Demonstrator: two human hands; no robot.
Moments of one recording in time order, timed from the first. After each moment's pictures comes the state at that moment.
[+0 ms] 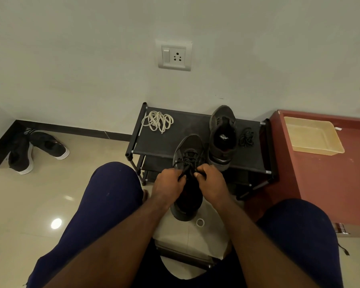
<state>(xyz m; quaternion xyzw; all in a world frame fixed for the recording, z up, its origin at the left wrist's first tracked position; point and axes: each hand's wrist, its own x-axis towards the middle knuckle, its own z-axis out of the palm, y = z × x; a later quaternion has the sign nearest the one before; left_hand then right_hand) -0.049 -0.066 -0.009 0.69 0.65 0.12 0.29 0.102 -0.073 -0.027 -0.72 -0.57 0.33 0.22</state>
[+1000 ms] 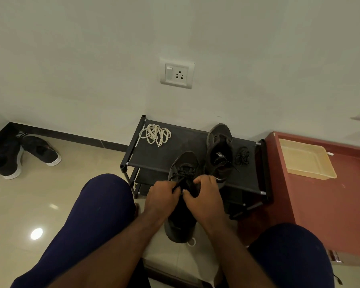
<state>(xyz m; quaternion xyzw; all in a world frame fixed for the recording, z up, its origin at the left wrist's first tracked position) -0.047 -0.062 -0.001 0.65 0.68 0.16 0.31 0.089 -0.086 0.009 -0.72 -0.58 0.27 0.25</state>
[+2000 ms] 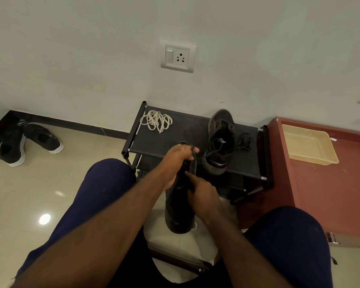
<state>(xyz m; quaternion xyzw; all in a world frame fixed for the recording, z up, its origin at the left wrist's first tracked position) -0.025 -0.038 0.057 0.40 0.54 0.34 0.66 0.088 -0.101 -0.006 -0.69 -0.65 0.29 0.11</state>
